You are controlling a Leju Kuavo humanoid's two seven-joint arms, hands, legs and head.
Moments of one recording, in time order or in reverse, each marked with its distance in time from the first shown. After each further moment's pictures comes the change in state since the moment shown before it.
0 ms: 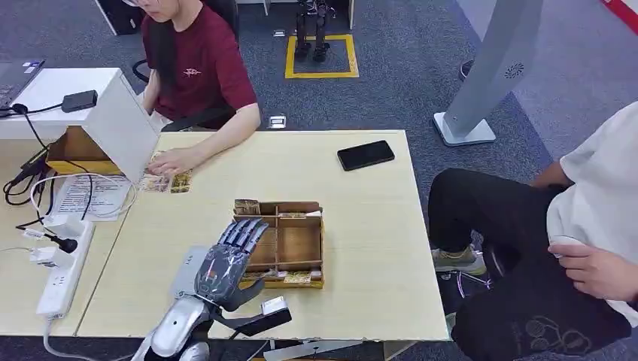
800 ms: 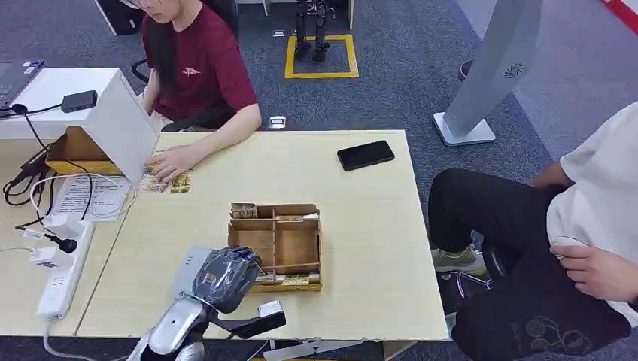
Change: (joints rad) left arm -0.007 0.027 0.013 0.057 -0.003 -0.050 0.007; right arm -0.001 0.000 0.000 0.000 0.000 0.000 -0.011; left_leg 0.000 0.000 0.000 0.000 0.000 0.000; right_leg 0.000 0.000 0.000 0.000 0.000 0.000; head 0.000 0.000
